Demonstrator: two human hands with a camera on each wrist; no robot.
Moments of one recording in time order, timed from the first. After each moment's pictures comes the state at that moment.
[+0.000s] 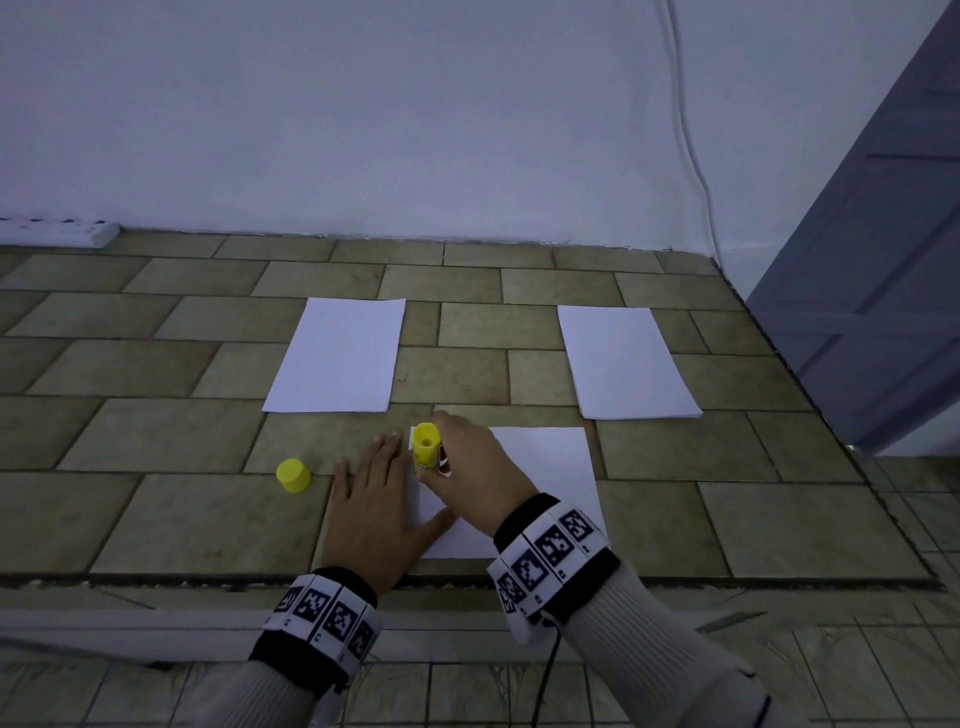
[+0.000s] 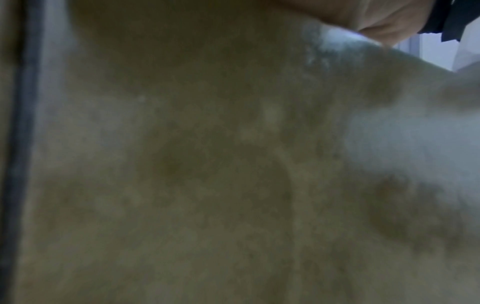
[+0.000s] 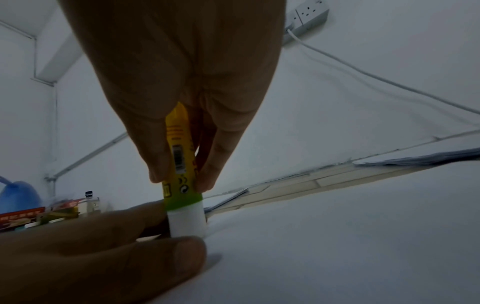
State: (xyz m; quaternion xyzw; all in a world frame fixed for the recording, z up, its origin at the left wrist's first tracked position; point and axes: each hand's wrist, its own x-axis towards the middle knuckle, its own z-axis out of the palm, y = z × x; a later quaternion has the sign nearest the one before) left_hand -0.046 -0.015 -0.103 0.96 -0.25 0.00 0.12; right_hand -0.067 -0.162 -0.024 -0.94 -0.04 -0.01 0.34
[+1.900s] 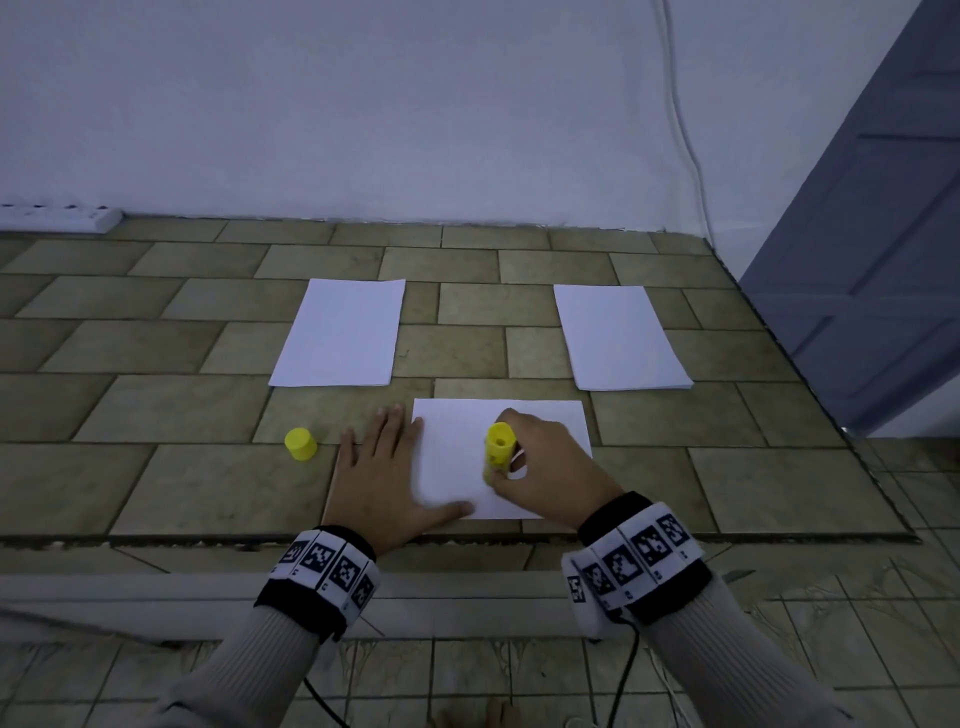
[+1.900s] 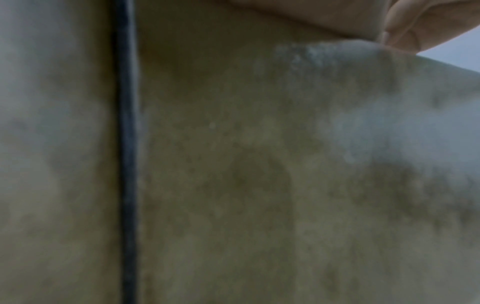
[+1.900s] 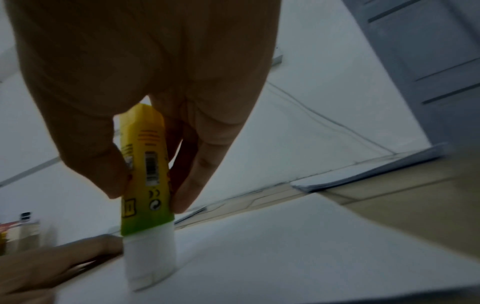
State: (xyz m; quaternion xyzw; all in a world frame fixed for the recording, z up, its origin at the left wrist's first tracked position) left_hand -0.051 -0.012 -0.087 0.96 -0.26 -0.05 0.05; right_hand -0.129 -0.211 -0.017 -0.93 -0.03 -0.01 0.37
